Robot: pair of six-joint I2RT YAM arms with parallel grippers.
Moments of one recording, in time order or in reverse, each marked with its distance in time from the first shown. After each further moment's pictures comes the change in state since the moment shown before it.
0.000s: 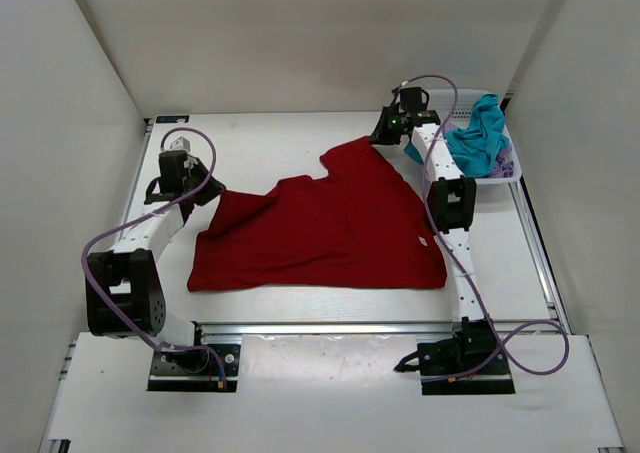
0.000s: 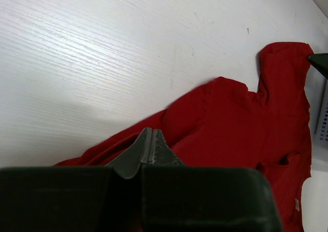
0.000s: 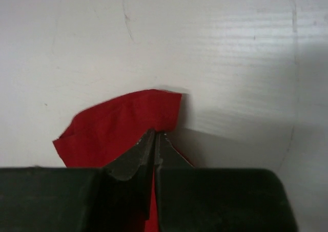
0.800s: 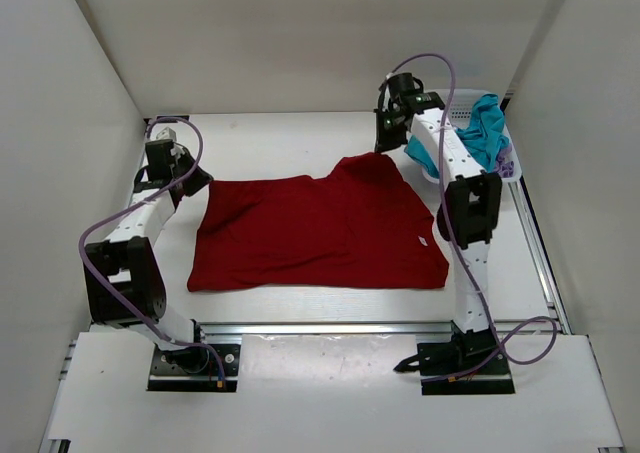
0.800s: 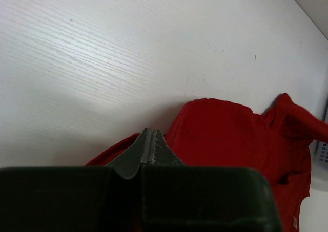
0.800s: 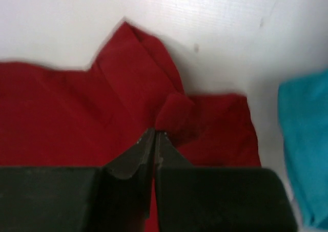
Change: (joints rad) left arm 0.083 0.074 0.123 -0.064 0.003 0.024; right arm 0.117 -0.539 -0.461 -0.287 0.279 -0.229
